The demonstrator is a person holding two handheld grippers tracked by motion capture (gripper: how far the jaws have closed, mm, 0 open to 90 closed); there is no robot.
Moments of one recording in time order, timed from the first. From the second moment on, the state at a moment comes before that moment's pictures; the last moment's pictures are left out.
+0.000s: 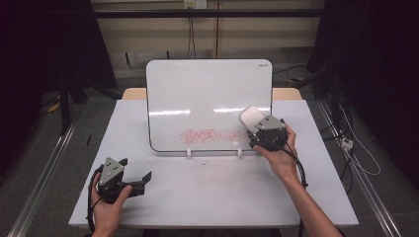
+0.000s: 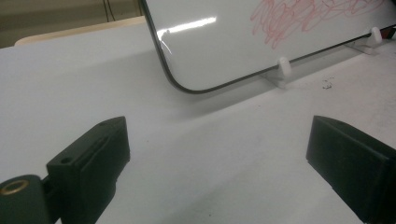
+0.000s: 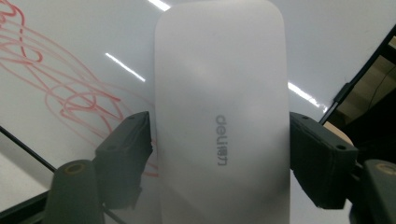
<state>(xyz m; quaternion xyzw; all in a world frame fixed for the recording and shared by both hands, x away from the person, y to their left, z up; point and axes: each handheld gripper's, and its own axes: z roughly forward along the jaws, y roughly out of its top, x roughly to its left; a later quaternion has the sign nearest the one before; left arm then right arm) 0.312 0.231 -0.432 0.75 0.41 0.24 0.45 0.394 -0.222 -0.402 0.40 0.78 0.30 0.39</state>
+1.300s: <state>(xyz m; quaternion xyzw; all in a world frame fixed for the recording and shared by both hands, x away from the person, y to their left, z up) 0.314 0.237 -0.431 0.75 0.41 0.25 0.45 0.379 -0.234 -0.383 0.42 0.75 0.38 0.33</state>
